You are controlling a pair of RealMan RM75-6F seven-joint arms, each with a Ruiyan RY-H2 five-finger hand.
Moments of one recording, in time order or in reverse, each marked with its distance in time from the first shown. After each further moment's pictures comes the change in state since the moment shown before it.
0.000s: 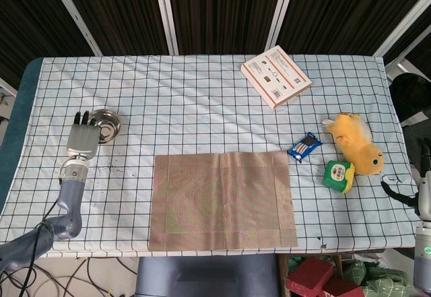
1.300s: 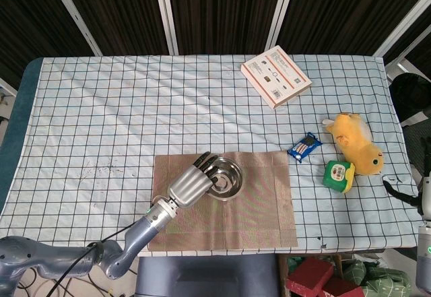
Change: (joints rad) left arm -0.146 -0.125 0.087 -0.537 0.392 0.095 0.018; right arm -0.002 0.014 0.009 -0.005 0.012 -0.013 0.043
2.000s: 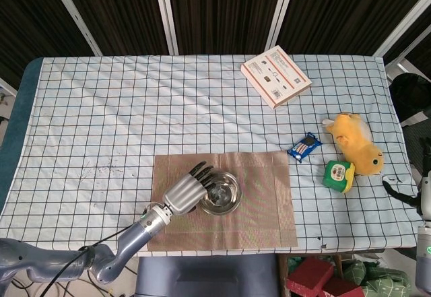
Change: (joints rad) left arm 0.034 0.061 0.050 -0.048 0.015 -0.040 -0.042; right arm 0.001 -0.002 -0.004 0.000 -0.002 0.001 -0.009
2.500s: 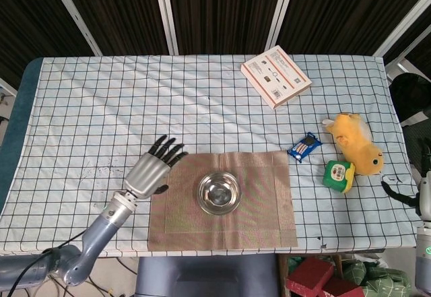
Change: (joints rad) left arm 0.115 0.265 -0.032 -0.194 -0.020 0.157 -0.049; right arm 0.000 0.000 -0.006 -0.001 -0.010 0.002 -0.013
